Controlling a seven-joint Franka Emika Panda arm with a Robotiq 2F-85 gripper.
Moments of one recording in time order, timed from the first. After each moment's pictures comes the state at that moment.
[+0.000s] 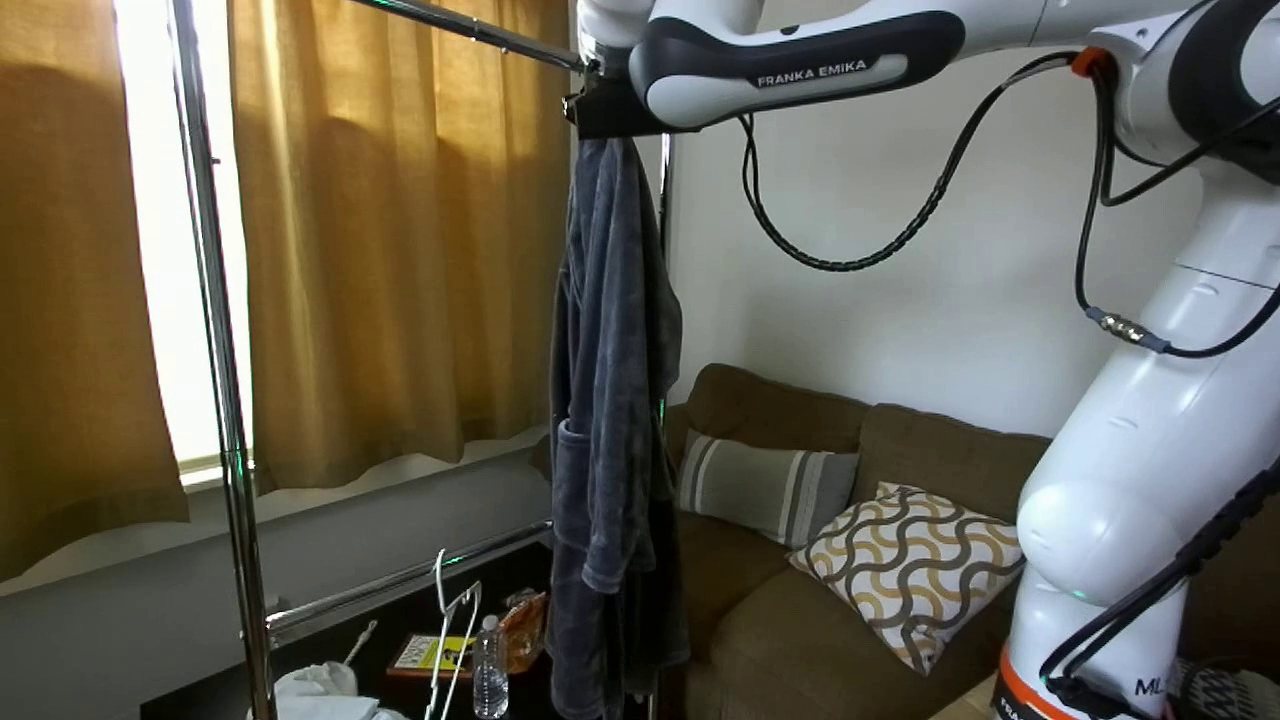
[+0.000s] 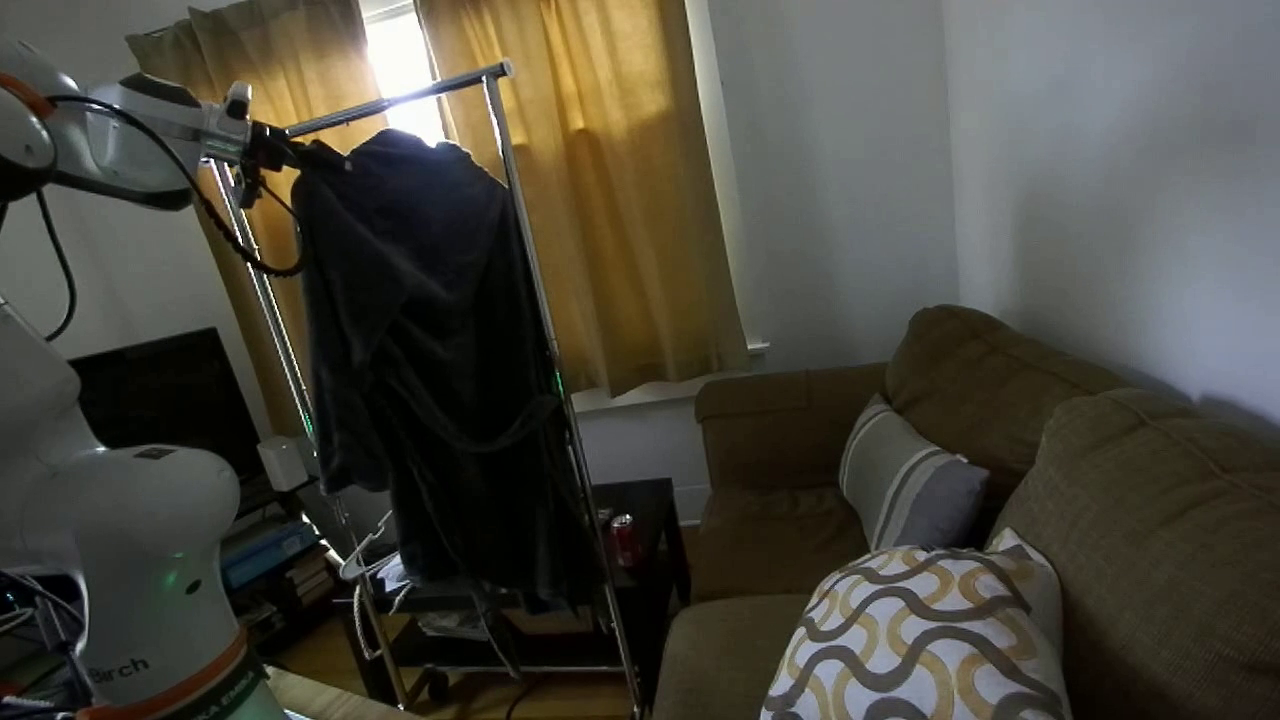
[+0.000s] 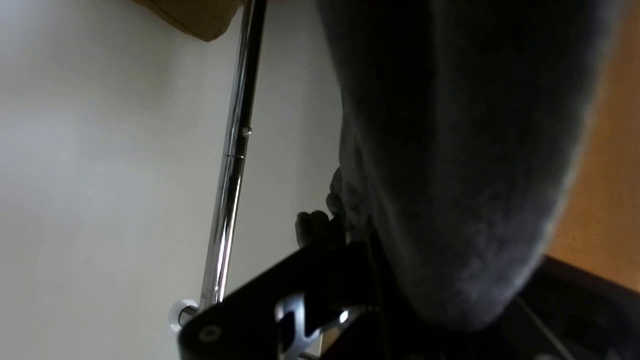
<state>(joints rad) 0.24 -0.32 0.37 -1.76 -0.98 2.05 1.11</state>
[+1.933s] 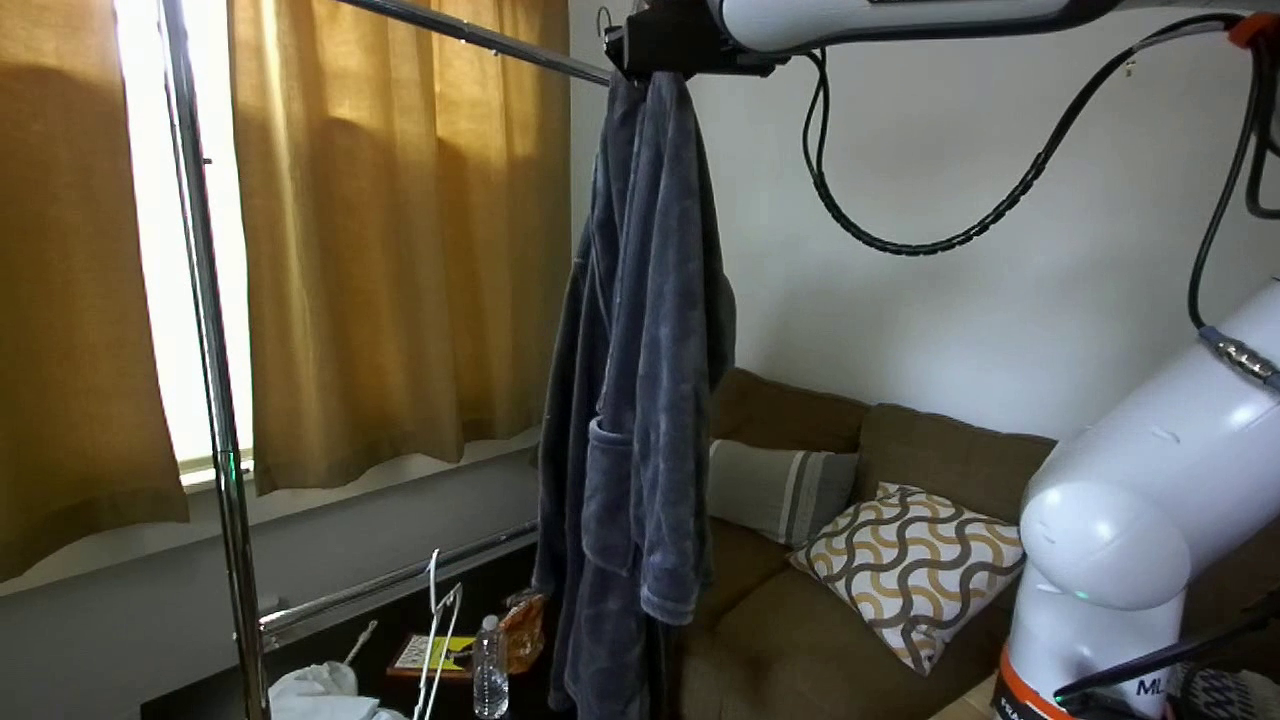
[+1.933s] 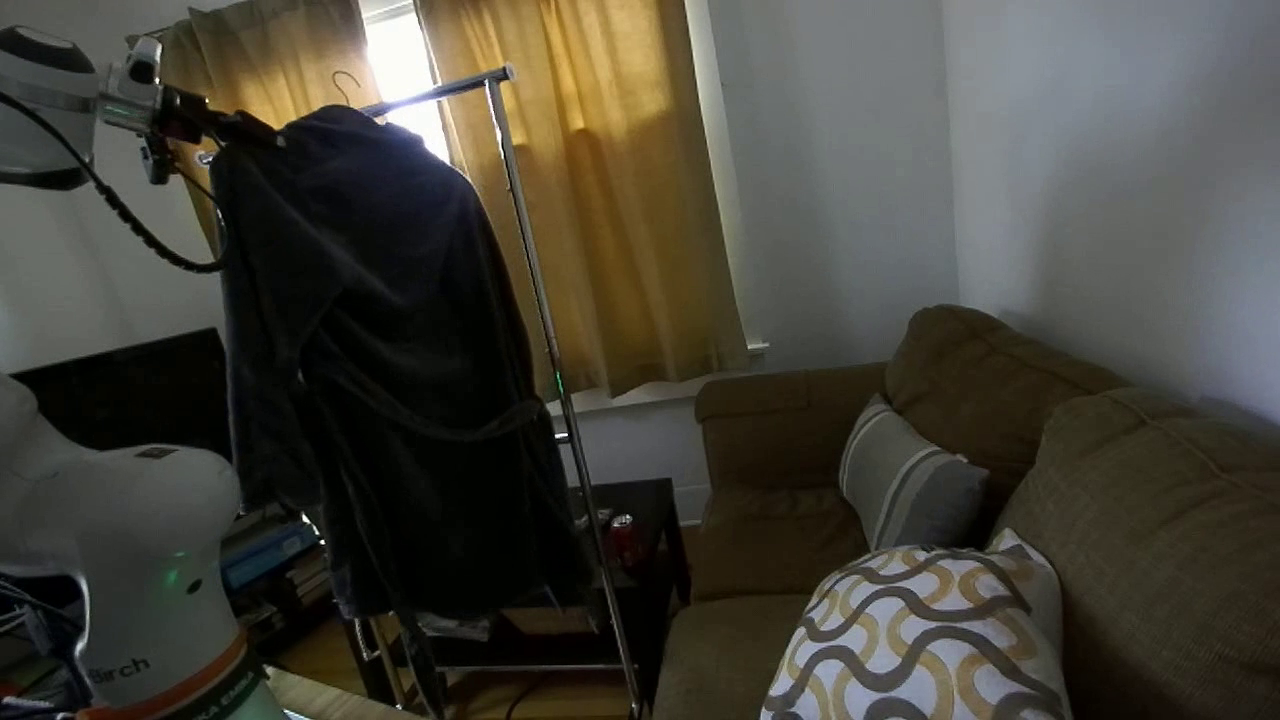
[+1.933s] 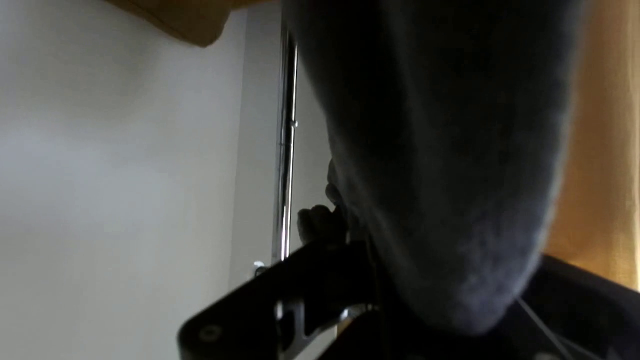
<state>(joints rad) 0.26 -0.58 0.40 -1.88 -0.81 1.99 1.07</state>
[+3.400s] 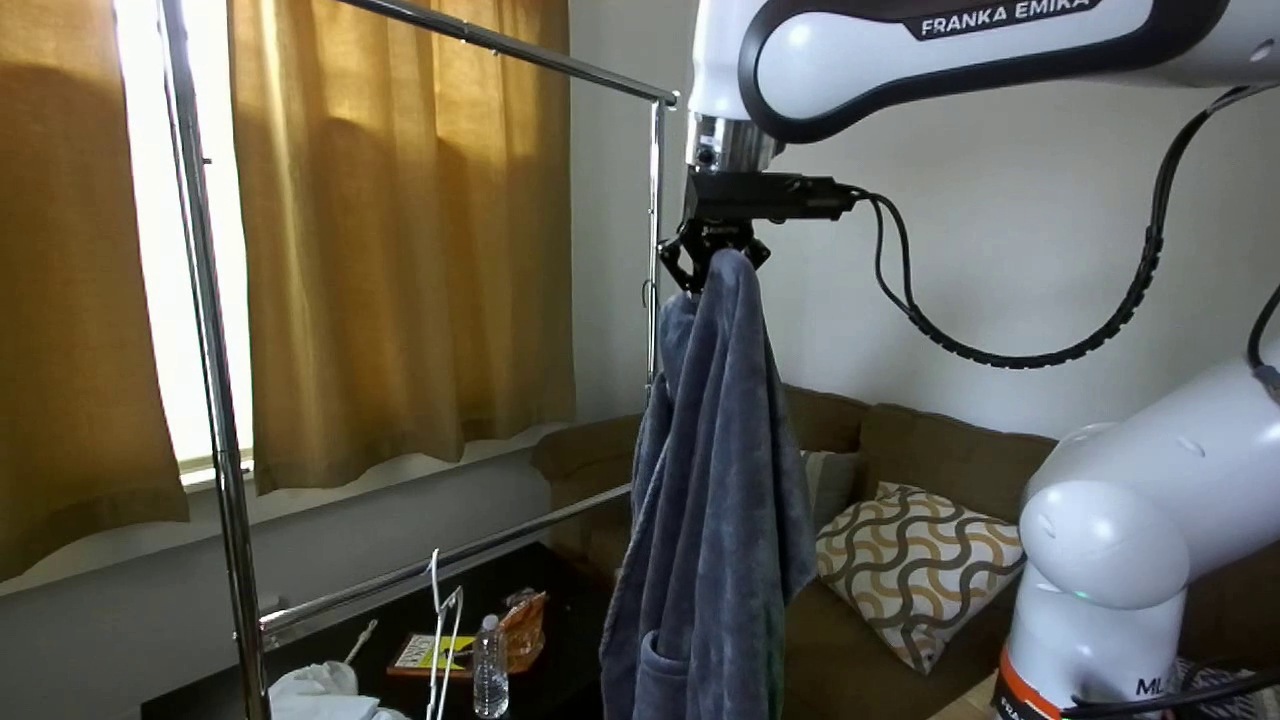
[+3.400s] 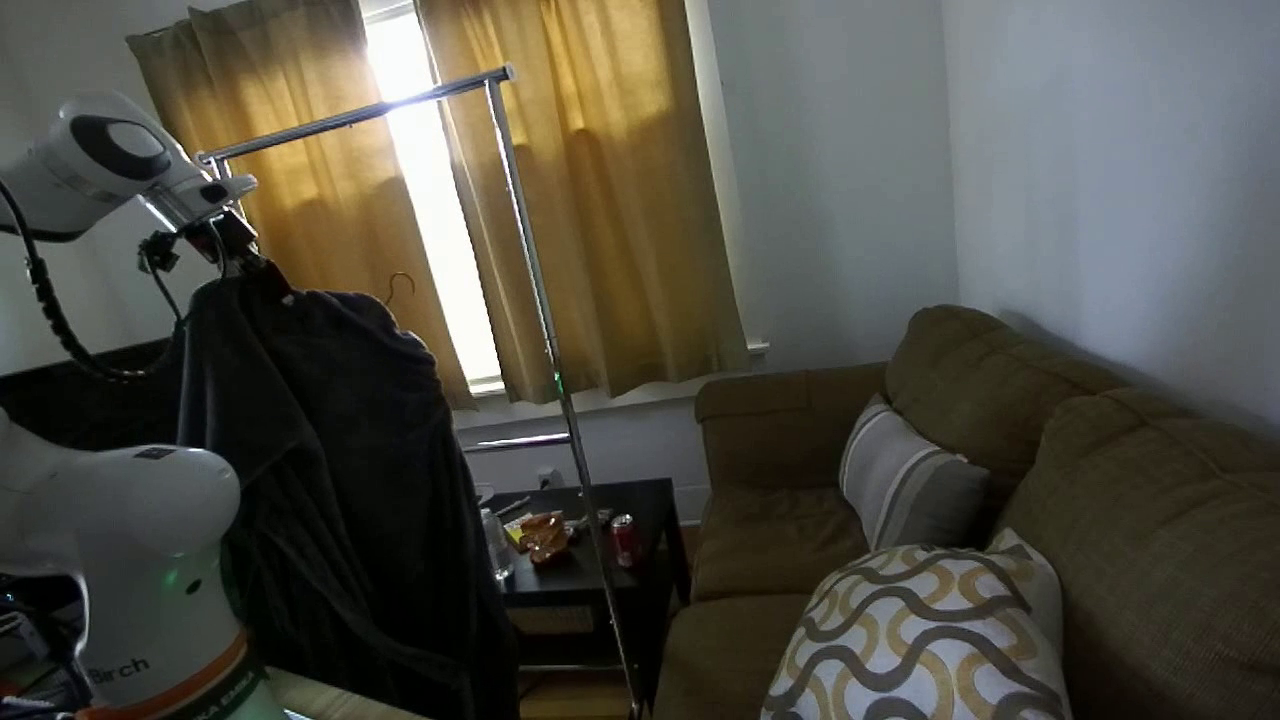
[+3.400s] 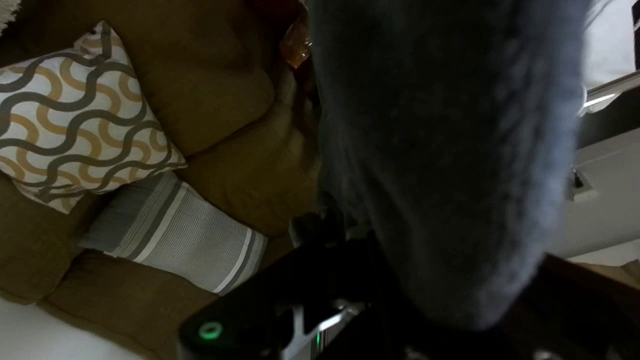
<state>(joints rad) 0.25 -0.75 0.34 -2.29 -0.13 1.83 0.85</state>
